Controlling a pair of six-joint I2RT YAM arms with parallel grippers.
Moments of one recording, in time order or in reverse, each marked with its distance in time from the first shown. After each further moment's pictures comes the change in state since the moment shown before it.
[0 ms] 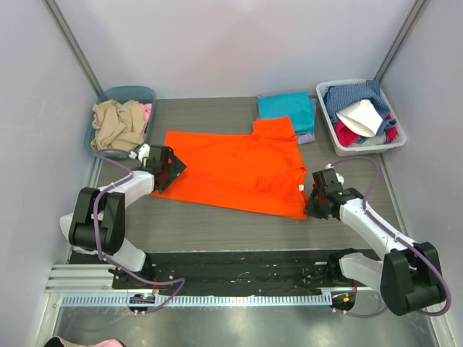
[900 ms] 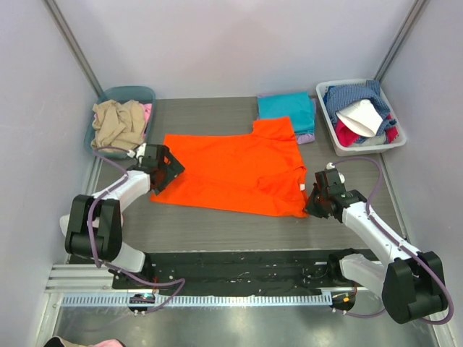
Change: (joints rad) left arm 0.040 -0.085 0.038 -0.124 0.057 0.070; right arm -0.001 -0.056 -0.001 0.000 -0.037 -0.013
